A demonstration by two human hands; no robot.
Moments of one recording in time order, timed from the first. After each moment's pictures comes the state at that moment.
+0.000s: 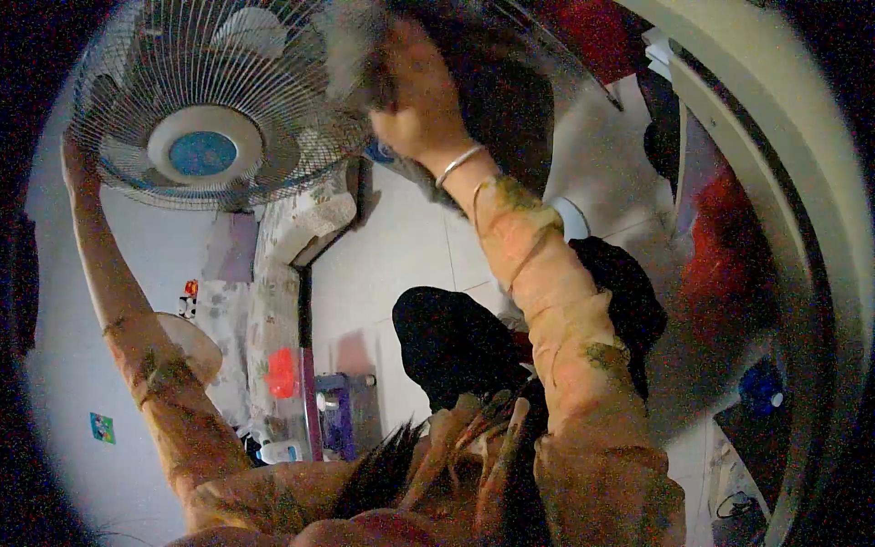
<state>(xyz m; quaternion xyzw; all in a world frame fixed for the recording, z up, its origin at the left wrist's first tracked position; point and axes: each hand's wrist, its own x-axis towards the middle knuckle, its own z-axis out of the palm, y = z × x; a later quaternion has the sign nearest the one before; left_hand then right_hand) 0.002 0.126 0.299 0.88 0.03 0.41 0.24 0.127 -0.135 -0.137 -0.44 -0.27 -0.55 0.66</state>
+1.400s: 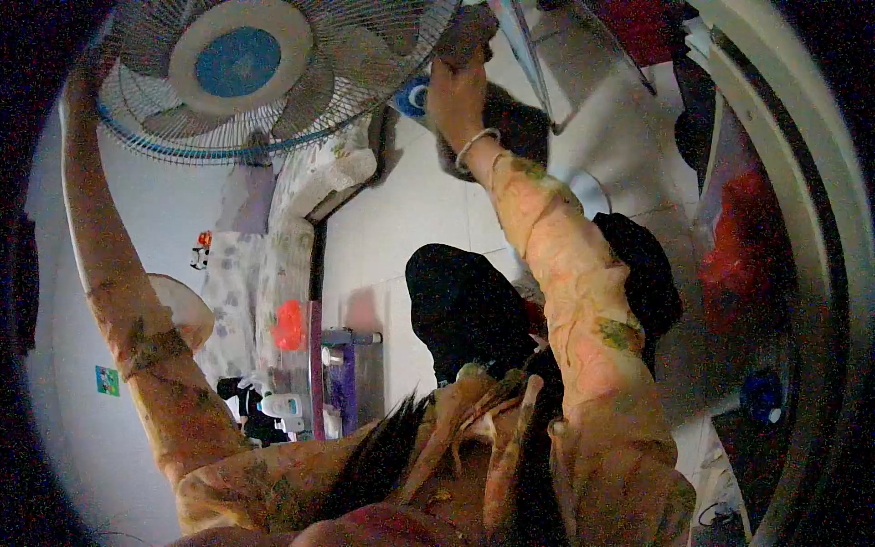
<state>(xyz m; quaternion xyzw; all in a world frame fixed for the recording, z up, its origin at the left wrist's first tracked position) 0.016 0.059 0.291 0.90 0.02 0.41 0.16 0.118 -0.066 -0.192 -0.40 -0.13 -0.20 0.88</state>
